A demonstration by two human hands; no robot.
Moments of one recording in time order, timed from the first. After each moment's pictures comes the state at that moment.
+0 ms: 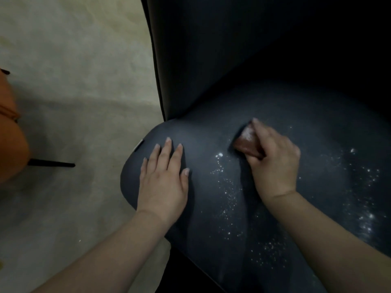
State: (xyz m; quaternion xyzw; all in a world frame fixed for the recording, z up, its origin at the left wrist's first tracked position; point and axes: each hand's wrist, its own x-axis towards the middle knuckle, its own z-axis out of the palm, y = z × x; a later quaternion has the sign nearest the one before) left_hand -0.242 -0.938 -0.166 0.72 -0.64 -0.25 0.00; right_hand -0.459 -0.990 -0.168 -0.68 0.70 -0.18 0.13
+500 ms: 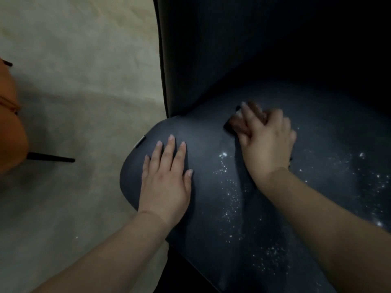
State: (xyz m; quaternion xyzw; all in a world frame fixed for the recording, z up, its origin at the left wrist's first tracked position) left_hand -0.243 -0.933 -0.178 0.72 -0.65 -0.22 0.00; right_hand -0.436 -1.029 -0.177 -0.70 0.70 -0.11 0.09
